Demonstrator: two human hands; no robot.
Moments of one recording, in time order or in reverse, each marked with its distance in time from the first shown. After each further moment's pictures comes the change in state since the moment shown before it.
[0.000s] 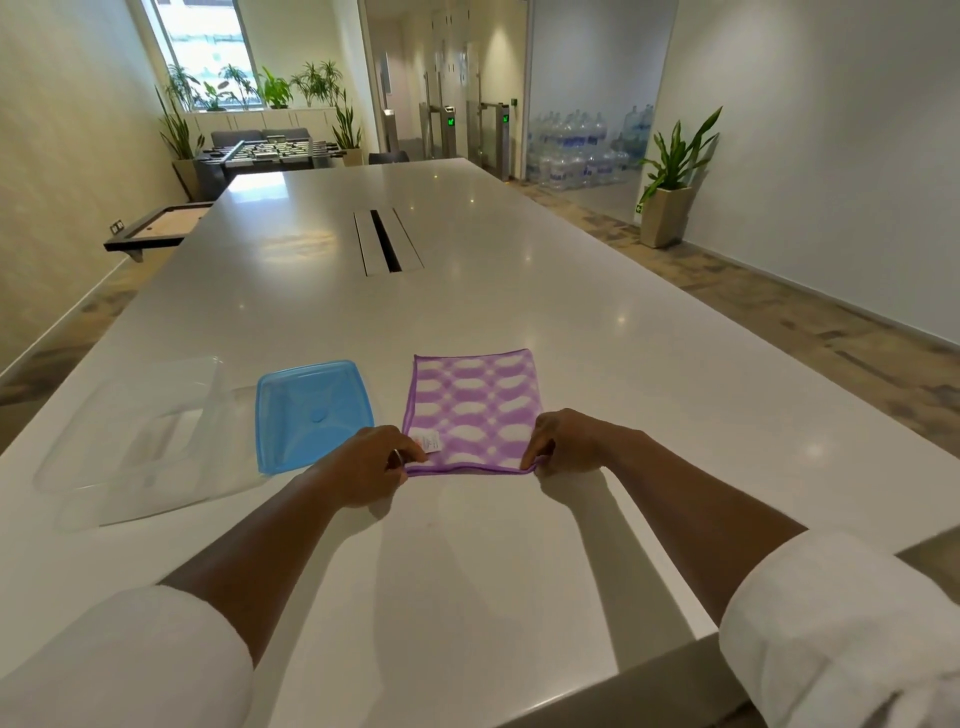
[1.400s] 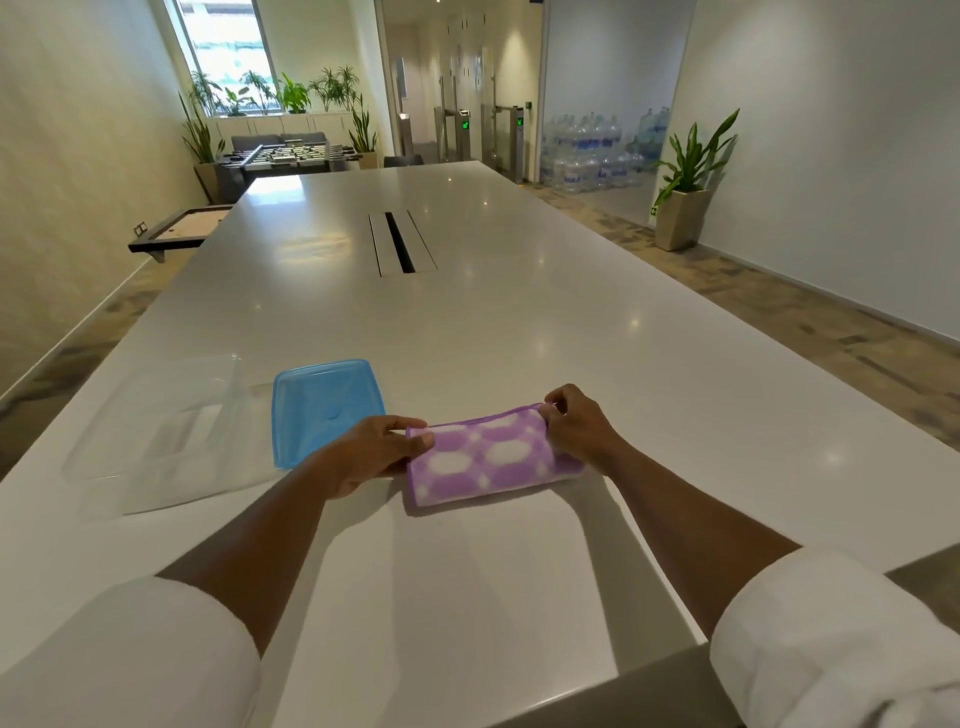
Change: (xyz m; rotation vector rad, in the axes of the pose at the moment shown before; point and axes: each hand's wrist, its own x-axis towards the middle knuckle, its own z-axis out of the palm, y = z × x) left_hand -0.008 0.022 -0.022 -1.037 -0.081 -0.368; right_hand 0.019 -0.002 0.020 0.682 0.540 0.326
